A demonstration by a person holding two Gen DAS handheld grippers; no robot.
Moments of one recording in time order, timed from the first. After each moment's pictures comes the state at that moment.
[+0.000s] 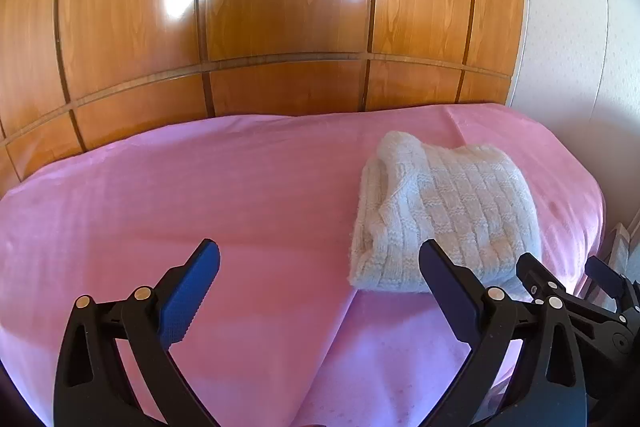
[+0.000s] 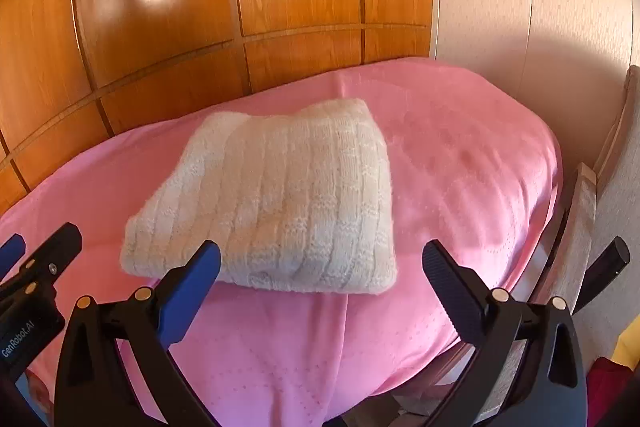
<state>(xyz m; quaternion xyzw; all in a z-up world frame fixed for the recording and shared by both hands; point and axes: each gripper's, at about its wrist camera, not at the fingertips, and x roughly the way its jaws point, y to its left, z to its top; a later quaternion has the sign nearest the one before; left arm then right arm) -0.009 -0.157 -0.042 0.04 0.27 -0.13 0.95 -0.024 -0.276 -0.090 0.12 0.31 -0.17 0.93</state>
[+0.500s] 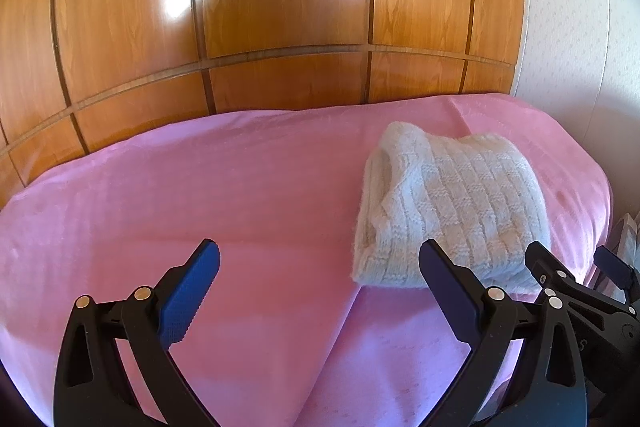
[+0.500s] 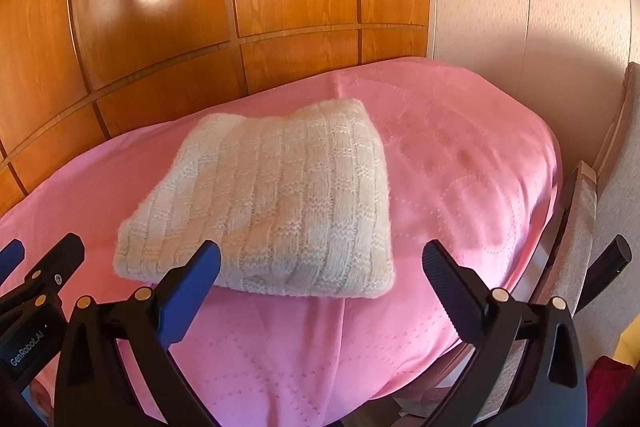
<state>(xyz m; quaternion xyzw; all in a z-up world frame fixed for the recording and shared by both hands) -0.006 -0.161 -0.044 0.06 0.27 -0.12 0.95 -0.022 -0.280 -0.092 0.12 0.30 -0.18 0.93</state>
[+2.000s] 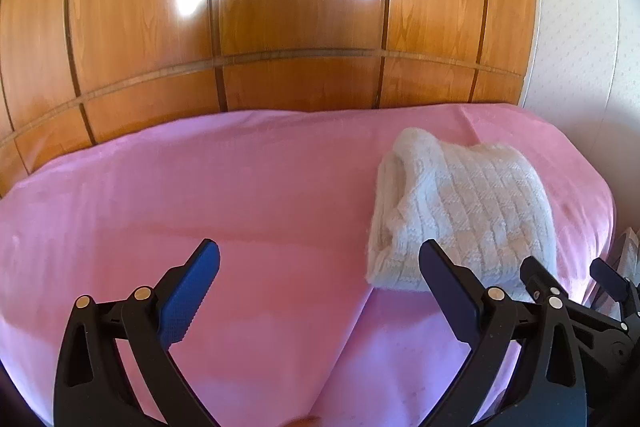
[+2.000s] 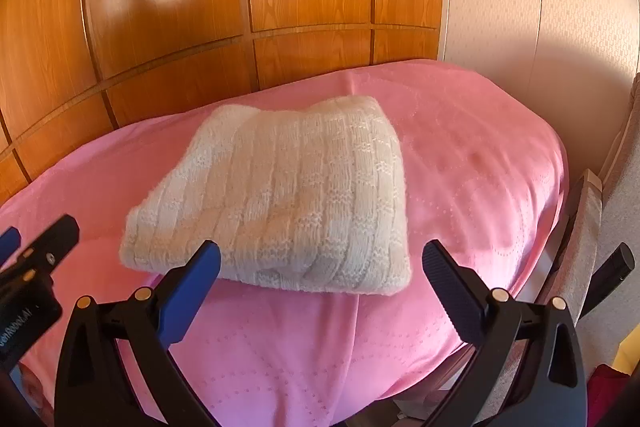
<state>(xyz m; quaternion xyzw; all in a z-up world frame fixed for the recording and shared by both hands) -0.004 -0.154 -0.048 0.04 0.27 -0.11 0.96 -0.022 -0.268 -0.094 0.10 0.30 -0.17 0.93</state>
